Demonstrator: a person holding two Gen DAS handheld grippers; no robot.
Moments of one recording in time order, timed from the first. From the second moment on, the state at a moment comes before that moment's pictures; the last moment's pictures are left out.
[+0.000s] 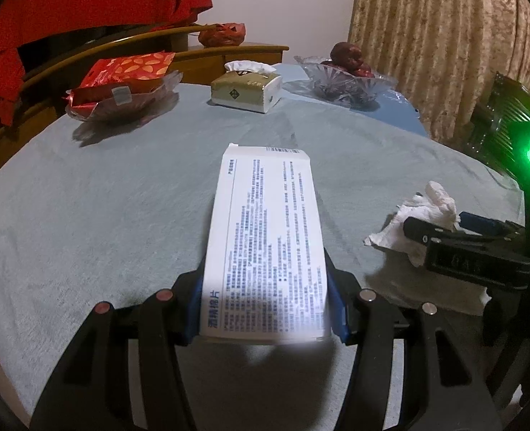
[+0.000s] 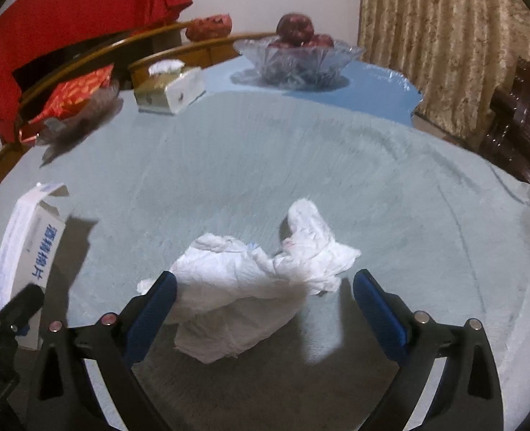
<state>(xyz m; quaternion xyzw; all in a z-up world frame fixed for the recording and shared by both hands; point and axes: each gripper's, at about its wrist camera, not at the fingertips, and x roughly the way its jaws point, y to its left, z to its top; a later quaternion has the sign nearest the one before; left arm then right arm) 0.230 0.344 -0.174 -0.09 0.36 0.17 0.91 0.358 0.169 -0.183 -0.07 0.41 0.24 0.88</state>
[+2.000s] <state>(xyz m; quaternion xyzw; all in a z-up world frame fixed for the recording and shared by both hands) 0.158 0.059 -0.072 -0.02 0.30 -0.02 0.95 0.172 -0.138 -0.051 0.05 0.30 0.17 0.94</state>
